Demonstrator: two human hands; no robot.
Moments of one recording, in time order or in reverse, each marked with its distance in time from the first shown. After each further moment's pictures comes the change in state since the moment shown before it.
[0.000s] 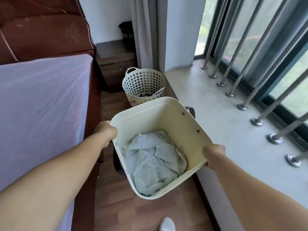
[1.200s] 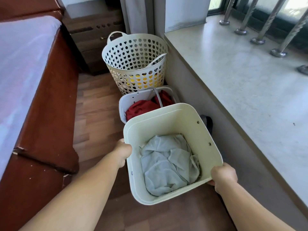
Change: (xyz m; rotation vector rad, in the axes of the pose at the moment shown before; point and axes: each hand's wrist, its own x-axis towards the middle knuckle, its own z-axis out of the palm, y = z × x) left_hand 0.222 -0.135 0.318 -0.283 -0.350 -0.188; right_hand 0.274 0.137 0.210 0.109 0.156 0.063
